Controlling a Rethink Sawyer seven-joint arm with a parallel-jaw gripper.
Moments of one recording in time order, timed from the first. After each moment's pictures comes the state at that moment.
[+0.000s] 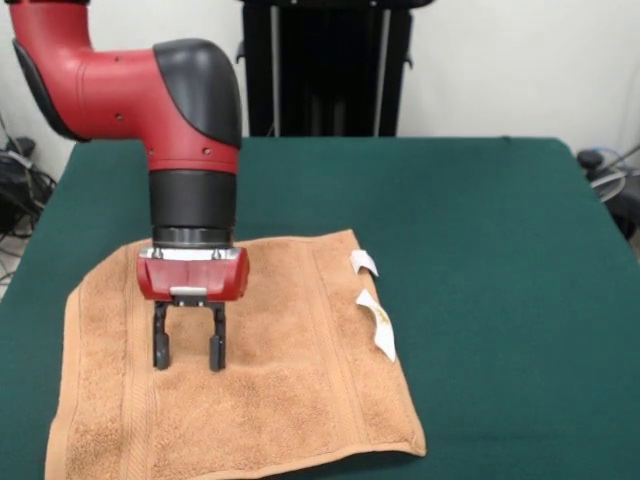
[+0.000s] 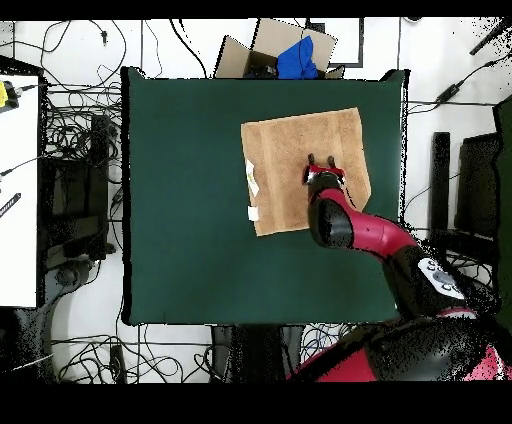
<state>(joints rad) -0.77 -0.30 0.34 1.60 -0.47 -0.27 1.57</state>
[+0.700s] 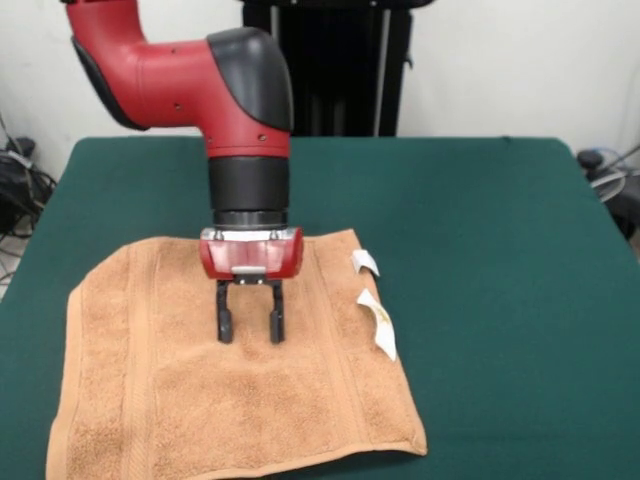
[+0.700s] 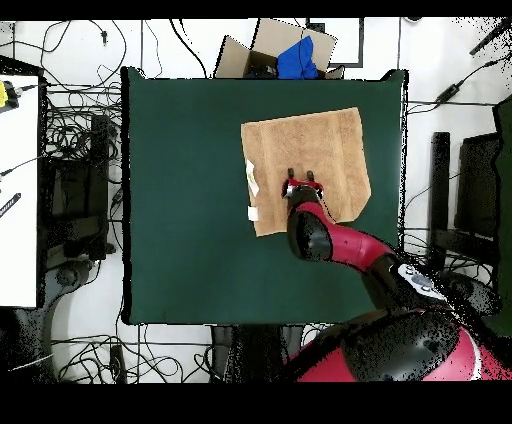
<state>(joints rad) -0.71 -0.31 0.30 1.73 -0.38 -0.34 1.57</state>
